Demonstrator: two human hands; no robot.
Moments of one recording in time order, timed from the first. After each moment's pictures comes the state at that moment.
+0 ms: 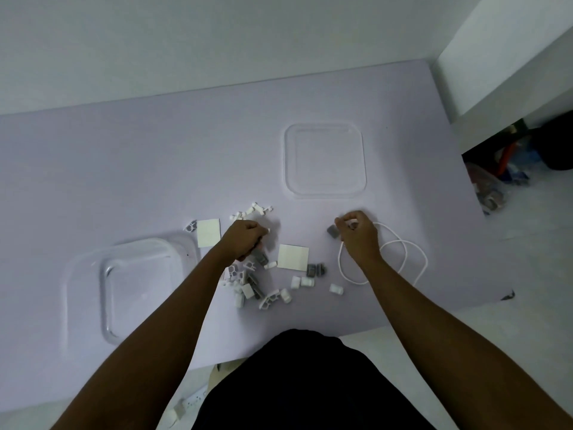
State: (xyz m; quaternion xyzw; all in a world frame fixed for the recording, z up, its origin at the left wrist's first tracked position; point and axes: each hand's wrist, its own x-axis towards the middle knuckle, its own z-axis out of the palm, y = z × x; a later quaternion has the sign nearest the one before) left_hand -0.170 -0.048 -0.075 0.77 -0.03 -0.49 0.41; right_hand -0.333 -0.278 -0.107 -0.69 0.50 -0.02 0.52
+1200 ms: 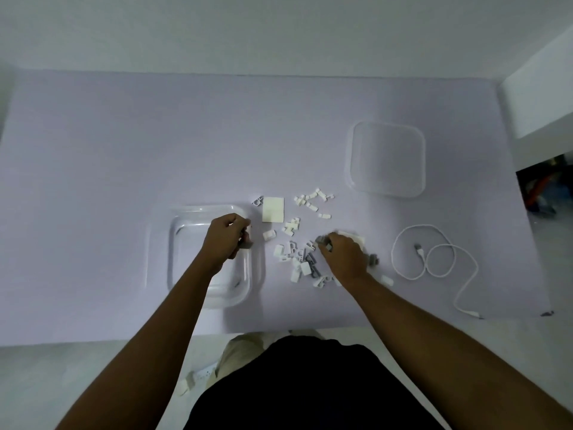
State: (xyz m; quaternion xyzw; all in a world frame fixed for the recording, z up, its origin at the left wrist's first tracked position) left_hand -0.159 0.134 -0.040 0.76 0.10 -0.36 0.53; right_hand -0.303 -0.105 -0.106 -0.93 0.28 0.09 0.23
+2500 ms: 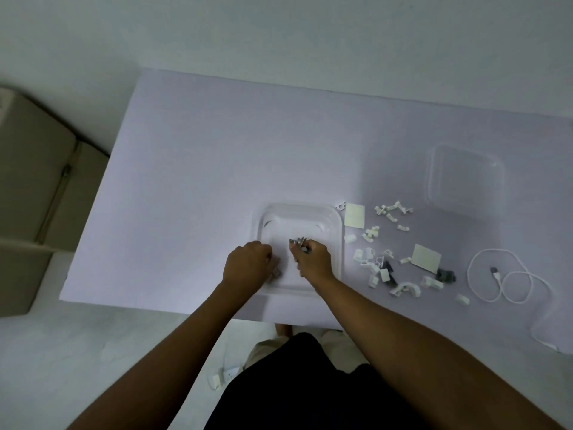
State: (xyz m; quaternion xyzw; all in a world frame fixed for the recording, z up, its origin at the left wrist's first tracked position) left_hand -0.170 0.304 -0.041 0.96 -0.20 -0.19 0.10; right_hand -0.212 0.149 -0.089 -0.71 0.39 0.13 0.57
